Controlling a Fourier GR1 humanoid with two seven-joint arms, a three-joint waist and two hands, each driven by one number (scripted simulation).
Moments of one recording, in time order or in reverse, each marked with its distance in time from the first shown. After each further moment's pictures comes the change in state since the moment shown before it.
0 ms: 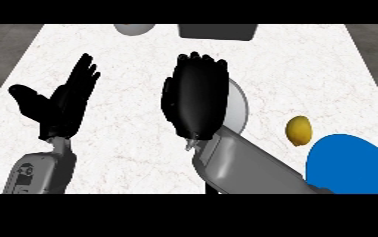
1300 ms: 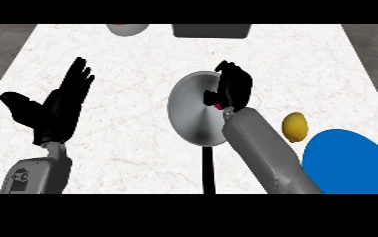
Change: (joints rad) left arm 0.033 -0.006 0.032 -0.013 -0.009 -0.022 -0.023; right arm 0.106 0.010 -0.243 0.645 -0.264 -0.576 -0.319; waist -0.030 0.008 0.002
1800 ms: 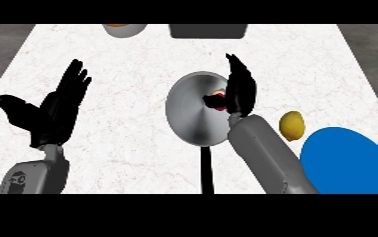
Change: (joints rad) left arm 0.018 -0.003 0.017 -0.004 0.000 -0.003 -0.006; right arm 0.077 -0.002 -0.051 -0.029 -0.203 -0.221 -0.243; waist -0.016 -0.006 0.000
